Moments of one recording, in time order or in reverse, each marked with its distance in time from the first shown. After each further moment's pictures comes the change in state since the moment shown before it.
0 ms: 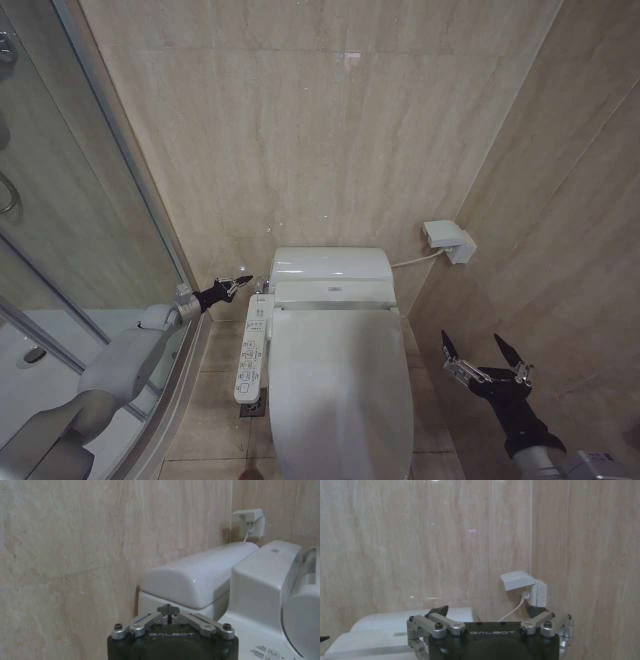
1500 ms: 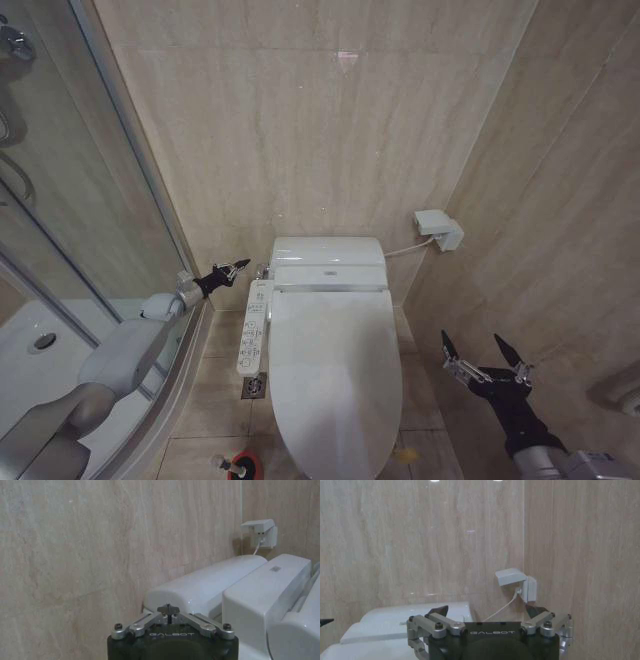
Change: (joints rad) left arm -0.026 0.018 0.028 -0.081 -0.023 0.039 -0.156; right arm 0.000 0.000 0.000 0.000 0.000 0.000 0.000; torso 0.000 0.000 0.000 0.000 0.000
